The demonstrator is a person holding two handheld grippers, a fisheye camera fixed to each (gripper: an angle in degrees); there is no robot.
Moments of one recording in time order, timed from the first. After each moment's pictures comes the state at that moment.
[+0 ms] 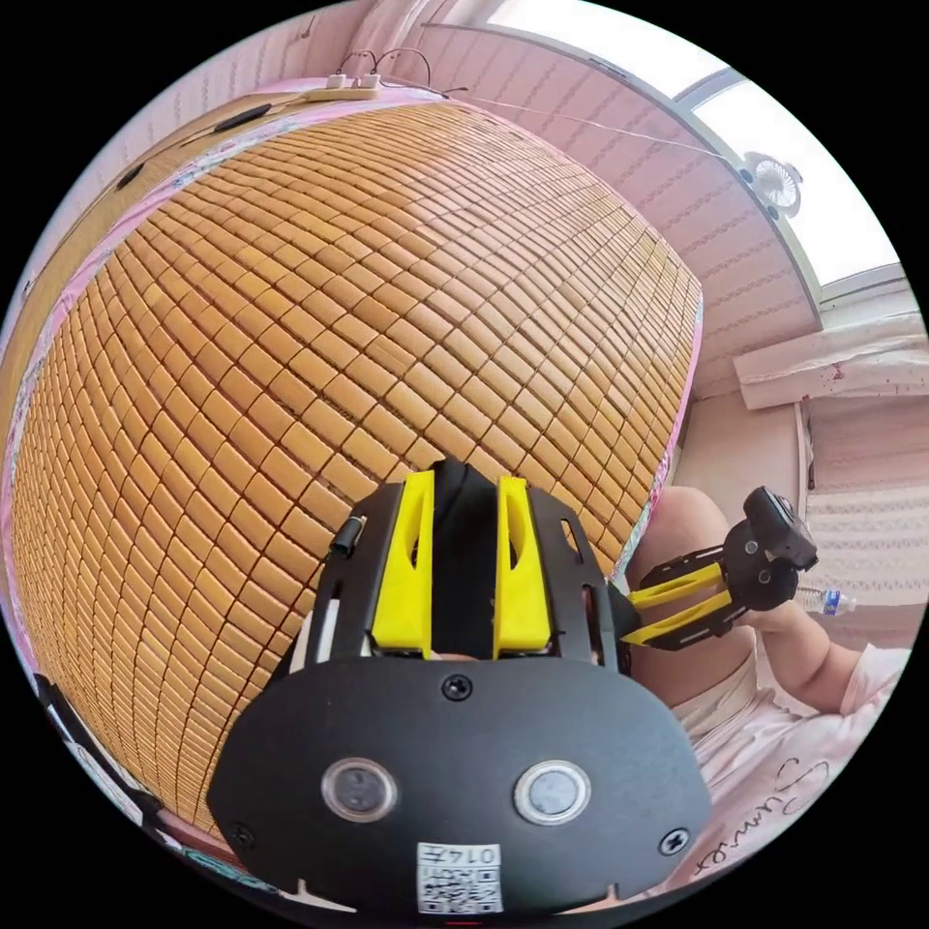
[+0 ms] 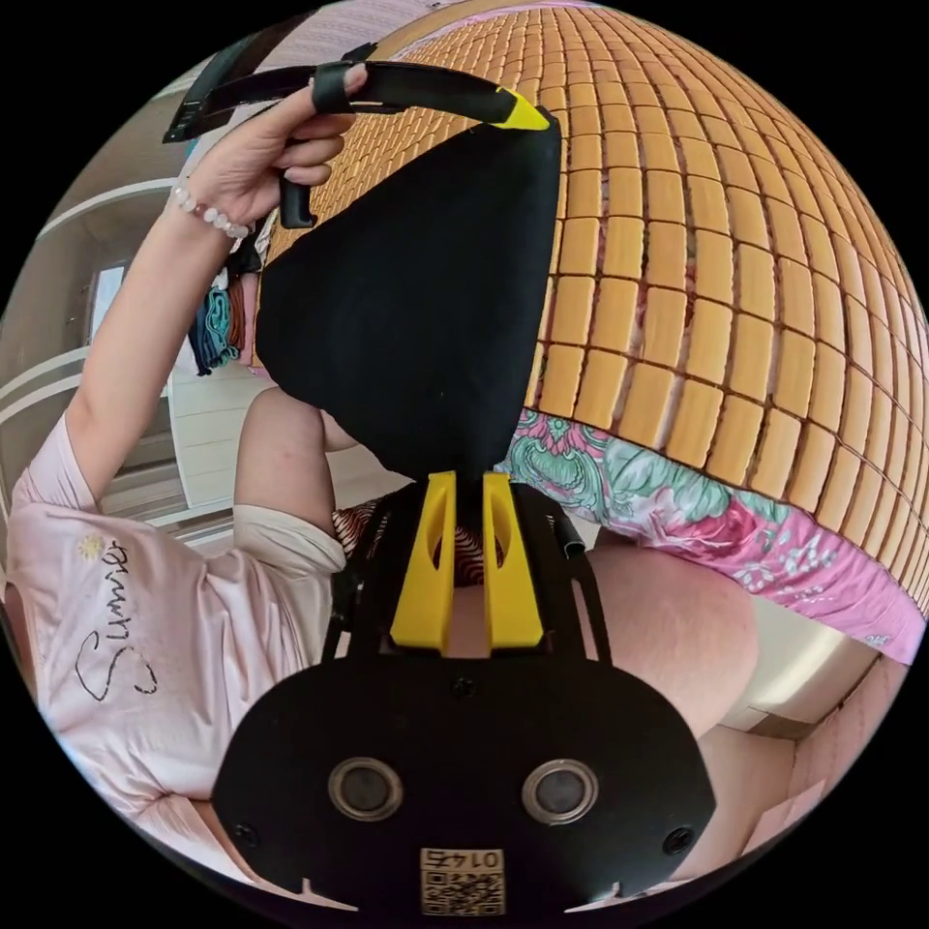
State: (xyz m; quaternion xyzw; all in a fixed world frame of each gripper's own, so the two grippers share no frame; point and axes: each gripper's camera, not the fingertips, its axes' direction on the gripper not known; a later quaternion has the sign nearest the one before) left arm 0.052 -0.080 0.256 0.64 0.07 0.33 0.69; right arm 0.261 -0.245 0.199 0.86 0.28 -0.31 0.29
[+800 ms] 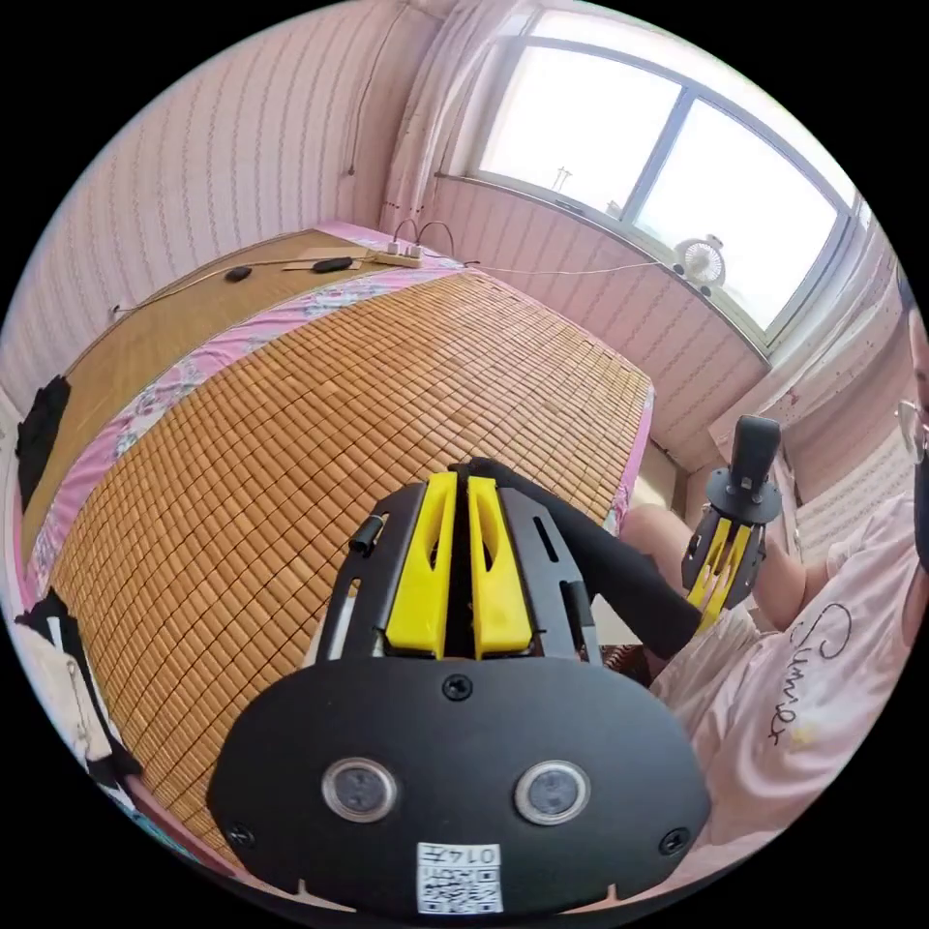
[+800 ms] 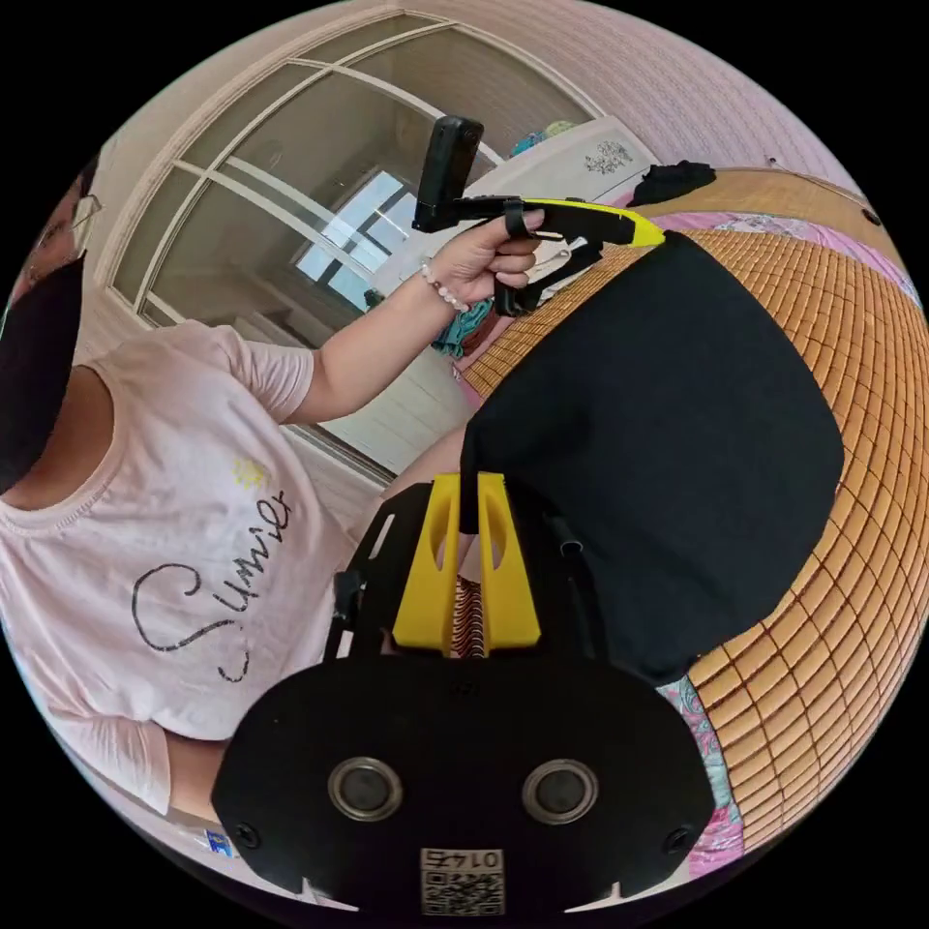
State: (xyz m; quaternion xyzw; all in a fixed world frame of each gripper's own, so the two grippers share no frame) left arm -0.185 0.101 0.355 0.78 0.10 0.31 0.54; right arm 0.213 -0.259 0.312 0.69 0.48 -0.54 0.08
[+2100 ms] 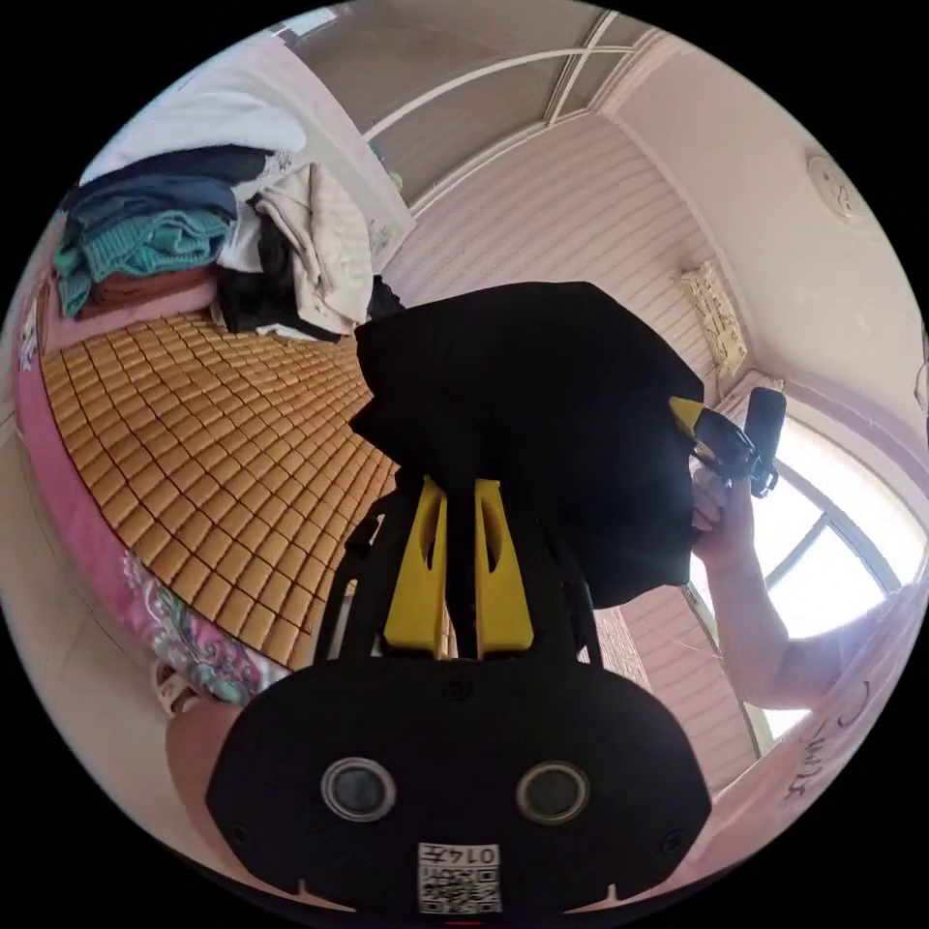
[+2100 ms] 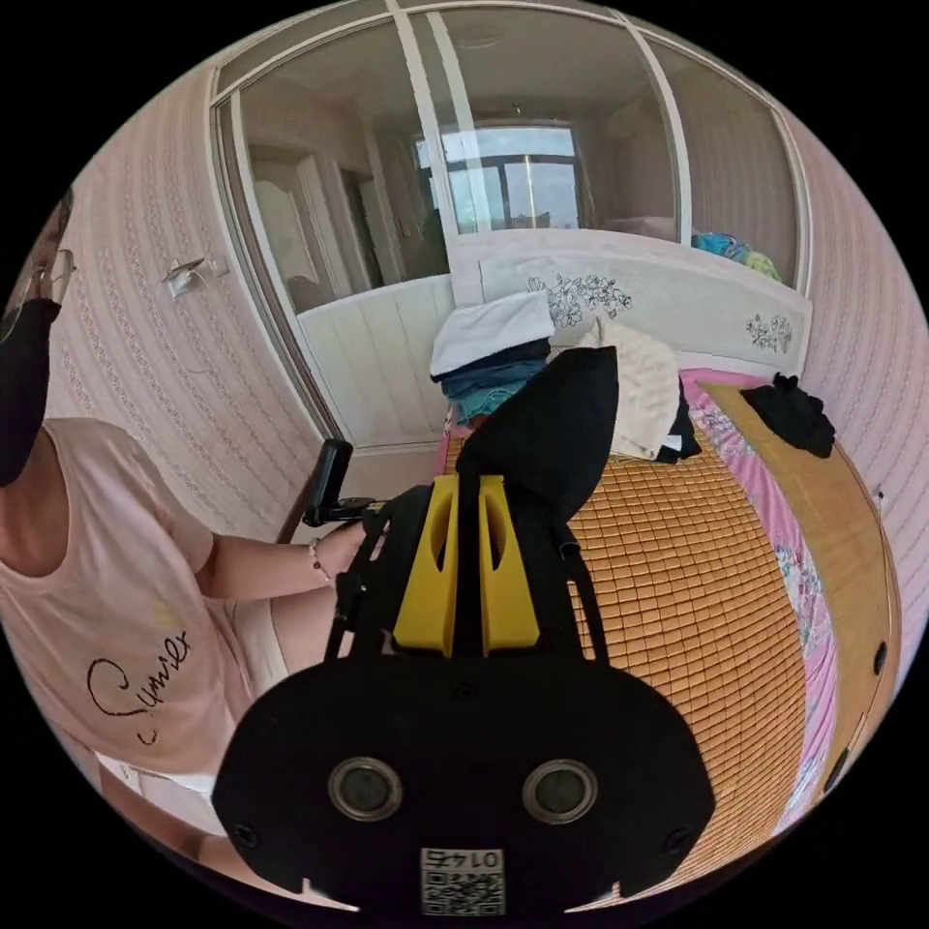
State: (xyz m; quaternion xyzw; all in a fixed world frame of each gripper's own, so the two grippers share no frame) left arm -0.460 0.189 0.796 0.82 0.50 -0.11 0.25; right arm -0.211 -0.368 0.516 0.56 0.71 -0.43 -0.07
